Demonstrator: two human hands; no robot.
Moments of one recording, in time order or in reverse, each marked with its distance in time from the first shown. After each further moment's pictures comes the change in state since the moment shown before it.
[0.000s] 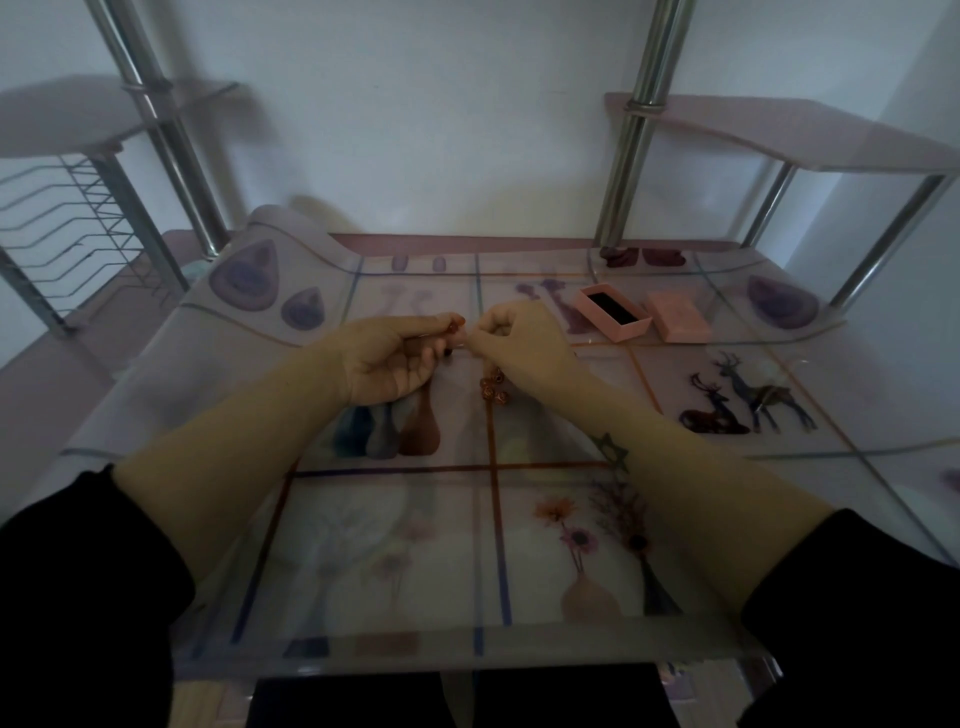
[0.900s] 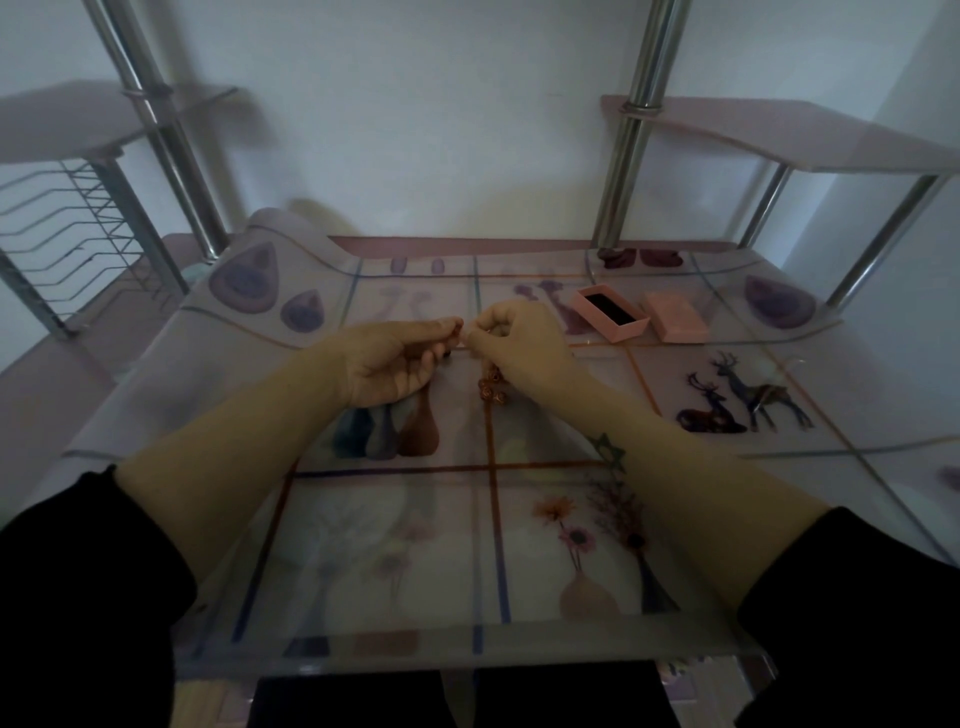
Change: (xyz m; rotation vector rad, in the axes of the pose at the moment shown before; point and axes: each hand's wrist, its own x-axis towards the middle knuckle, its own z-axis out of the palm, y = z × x) left_hand 0.000 -0.002 0.002 0.063 -0.001 0.000; right_hand -0.002 0.000 -0.001 0.037 0.004 -0.005
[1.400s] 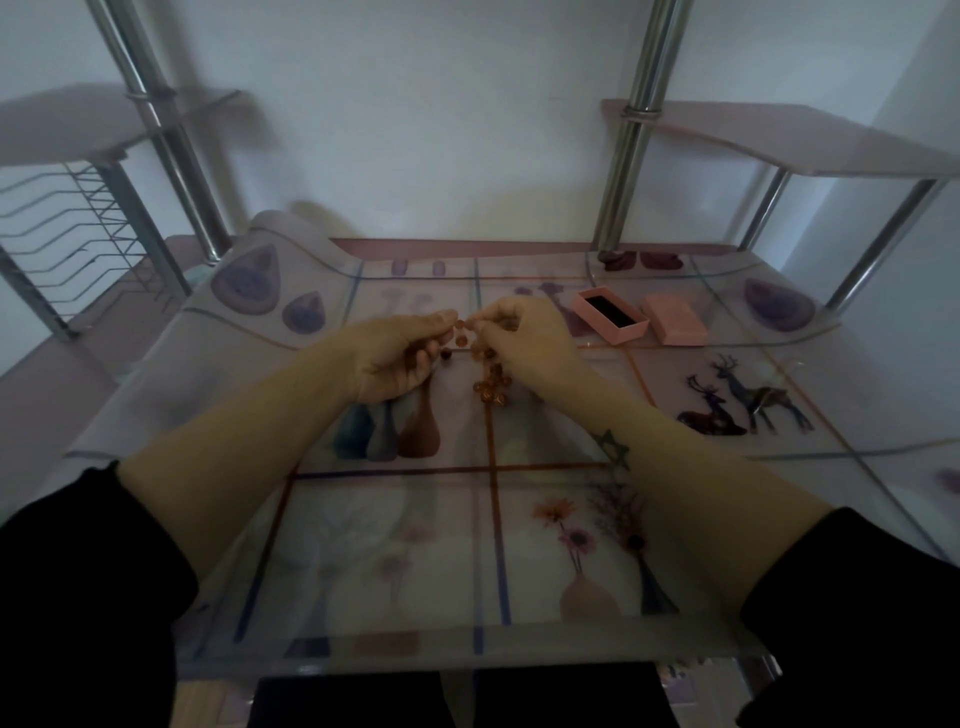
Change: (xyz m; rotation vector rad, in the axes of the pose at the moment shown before) left_hand 0.000 0.003 0.005 0.062 0.095 0.036; right_hand 0.006 0.002 -0.003 0.042 0.027 0.010
